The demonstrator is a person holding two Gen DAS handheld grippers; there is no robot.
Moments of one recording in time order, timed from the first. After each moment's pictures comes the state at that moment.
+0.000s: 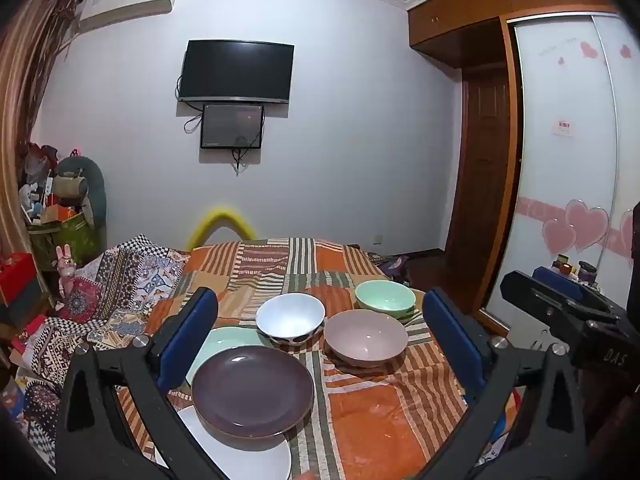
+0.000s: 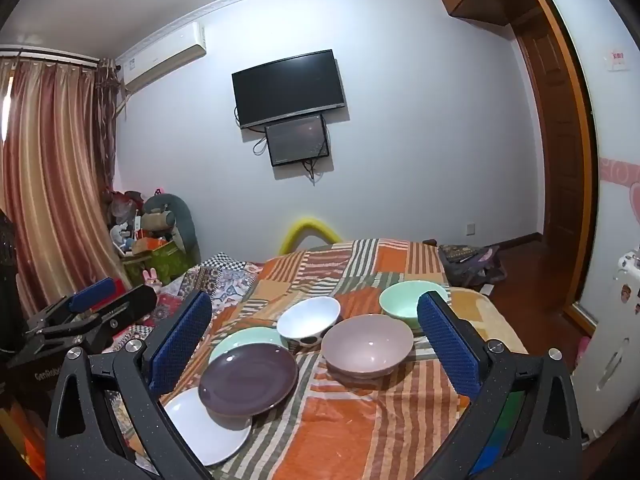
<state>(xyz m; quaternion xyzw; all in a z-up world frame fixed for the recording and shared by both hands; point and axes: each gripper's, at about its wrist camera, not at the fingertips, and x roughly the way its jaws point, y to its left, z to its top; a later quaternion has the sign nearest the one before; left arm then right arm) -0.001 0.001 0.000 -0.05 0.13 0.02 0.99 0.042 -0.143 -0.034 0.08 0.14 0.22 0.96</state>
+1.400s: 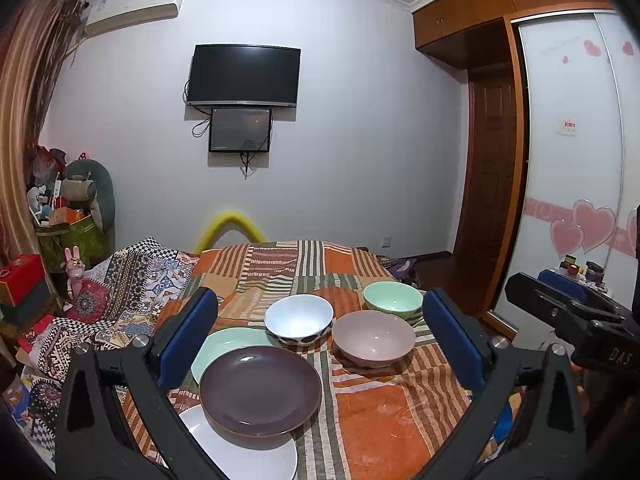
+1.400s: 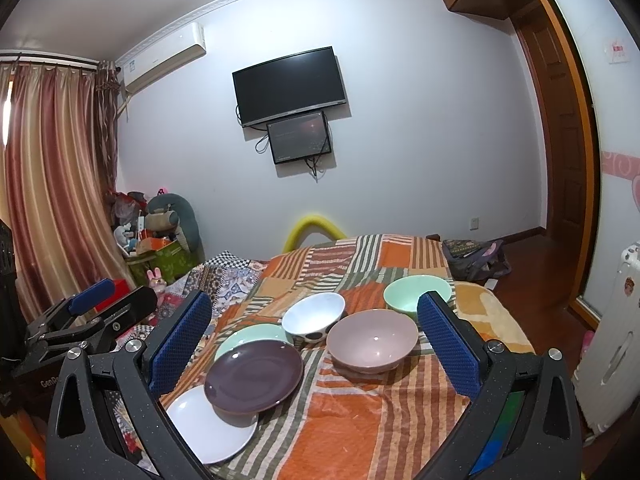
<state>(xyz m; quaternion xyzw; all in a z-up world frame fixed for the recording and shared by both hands) -0.004 -0.004 -0.003 -0.03 0.13 0.02 0.99 0.040 -0.141 -0.038 0.09 0.14 0.22 0.96</state>
